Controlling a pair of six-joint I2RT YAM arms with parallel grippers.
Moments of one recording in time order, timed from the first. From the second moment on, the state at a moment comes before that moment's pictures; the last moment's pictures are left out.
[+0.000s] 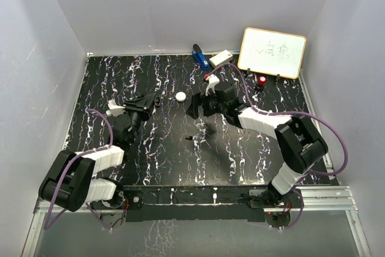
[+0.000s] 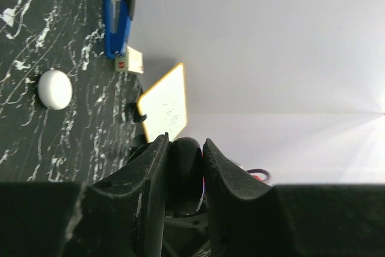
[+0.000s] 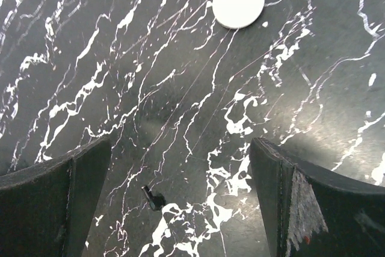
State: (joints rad) left arm -0.36 1.27 0.30 0.95 -0.15 -1.49; right arm 0.55 1.64 0.94 0.22 -0.28 0.31
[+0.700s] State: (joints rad) left arm -0.29 1.22 0.21 1.03 -0.07 -1.57; right arm 0.72 1.72 1.06 -0.03 -0.05 0.21
